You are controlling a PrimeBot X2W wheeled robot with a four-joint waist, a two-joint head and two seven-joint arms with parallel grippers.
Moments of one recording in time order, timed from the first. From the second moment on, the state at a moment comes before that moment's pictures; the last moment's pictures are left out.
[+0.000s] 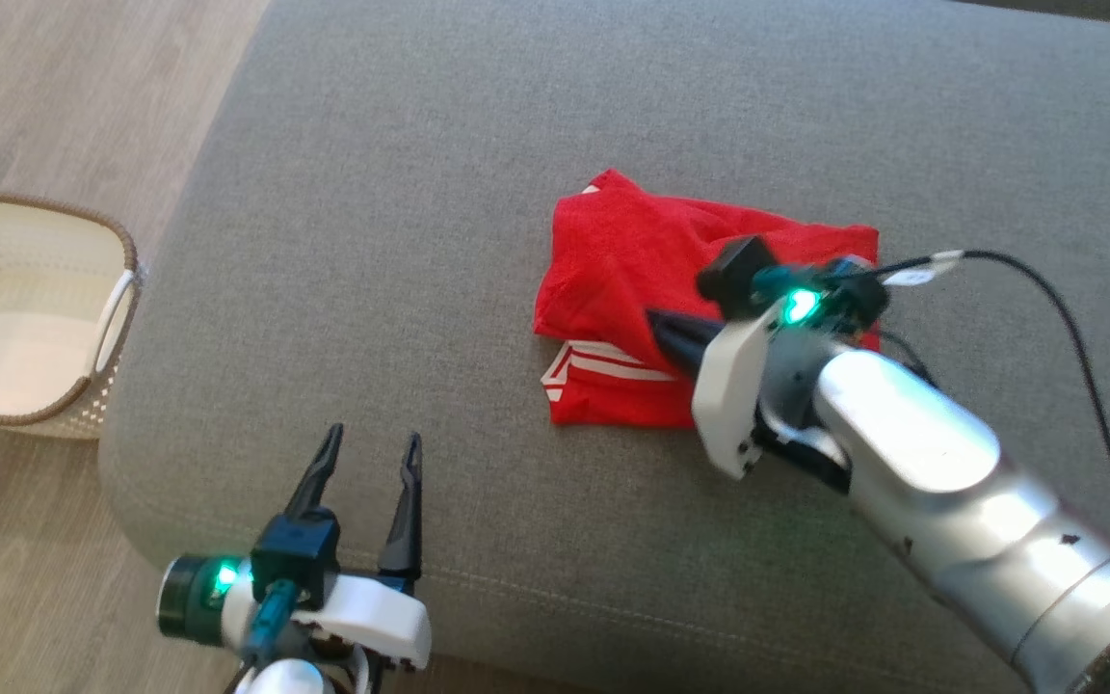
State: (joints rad) left arm -0.03 0.18 -0.48 0.14 -0.19 0.25 -0.25; right arm -0.79 -0.21 0.84 0.74 0.52 0.13 0.04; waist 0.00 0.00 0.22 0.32
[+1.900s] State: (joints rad) left arm 0.27 0.14 -0.20 -0.02 -0.14 0.17 -0.25; right arm 0.07 -0.05 0.06 0.21 0.11 0.13 -0.25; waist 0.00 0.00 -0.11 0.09
